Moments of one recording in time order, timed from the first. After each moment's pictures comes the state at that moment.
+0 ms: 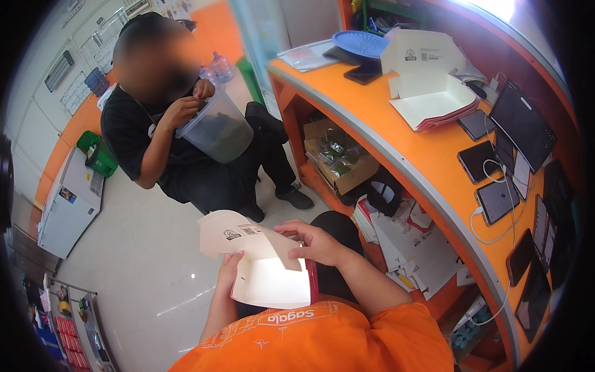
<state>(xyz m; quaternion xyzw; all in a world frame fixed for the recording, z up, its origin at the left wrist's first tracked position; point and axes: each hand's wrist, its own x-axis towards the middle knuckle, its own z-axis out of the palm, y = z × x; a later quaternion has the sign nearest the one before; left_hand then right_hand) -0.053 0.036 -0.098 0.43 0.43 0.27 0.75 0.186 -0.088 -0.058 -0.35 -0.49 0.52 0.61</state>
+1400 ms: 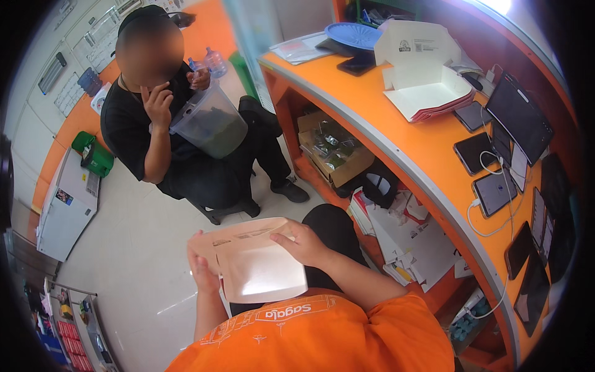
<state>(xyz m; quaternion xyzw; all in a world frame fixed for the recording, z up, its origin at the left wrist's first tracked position) -0.051 0.017 -0.024 0.51 0.18 0.54 0.65 0.156 -0.082 -0.064 -0.56 -0.49 0.33 0.57</state>
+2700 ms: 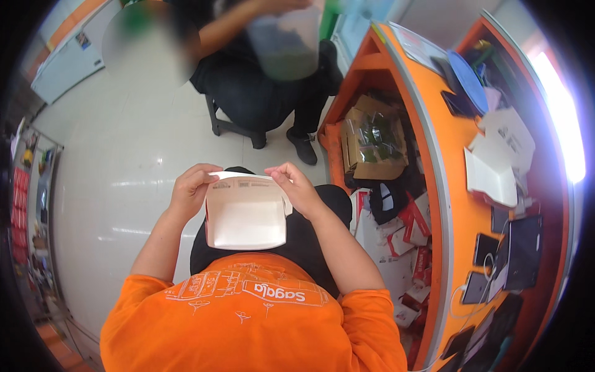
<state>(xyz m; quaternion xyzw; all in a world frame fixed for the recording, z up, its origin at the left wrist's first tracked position) -0.109 0.061 -0.059 0.82 0.33 0.37 0.28 0.150 0.002 -0.083 -0.48 -0.46 0.59 0.46</state>
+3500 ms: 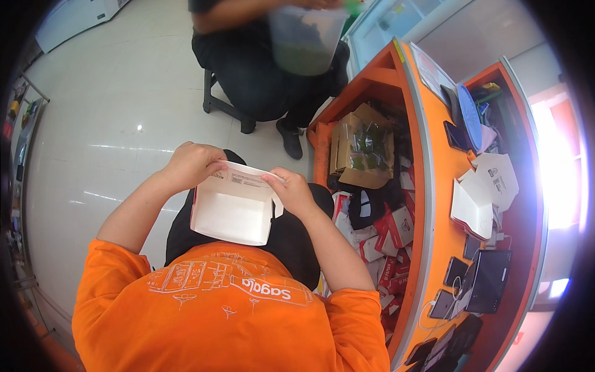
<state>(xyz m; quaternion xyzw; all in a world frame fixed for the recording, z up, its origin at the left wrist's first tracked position) -0.100 0.083 -0.032 0.86 0.44 0.05 0.26 0.141 0.007 -0.075 -0.62 -0.63 0.39 0.28</state>
